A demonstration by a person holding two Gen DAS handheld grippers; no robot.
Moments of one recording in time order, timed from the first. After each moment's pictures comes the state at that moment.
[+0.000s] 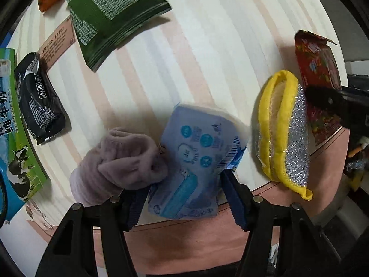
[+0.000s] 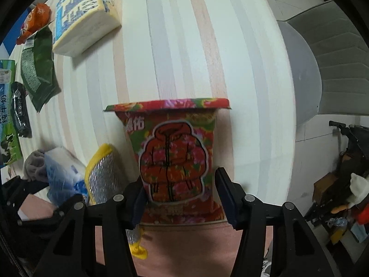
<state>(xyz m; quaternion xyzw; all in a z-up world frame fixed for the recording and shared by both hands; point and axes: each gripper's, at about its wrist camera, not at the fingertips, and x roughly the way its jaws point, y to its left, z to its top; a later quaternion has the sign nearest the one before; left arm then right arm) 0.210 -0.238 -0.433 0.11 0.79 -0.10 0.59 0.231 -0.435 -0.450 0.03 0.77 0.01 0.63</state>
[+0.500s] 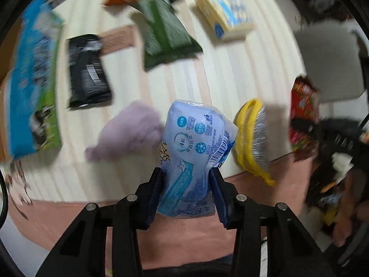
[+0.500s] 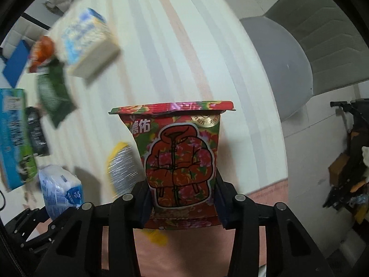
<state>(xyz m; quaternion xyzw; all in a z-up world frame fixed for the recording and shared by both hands) 0.143 -0.156 -0.348 -0.04 0.73 -0.08 0.67 0.206 -0.447 -0.377 0.10 0.72 -0.01 0.68</state>
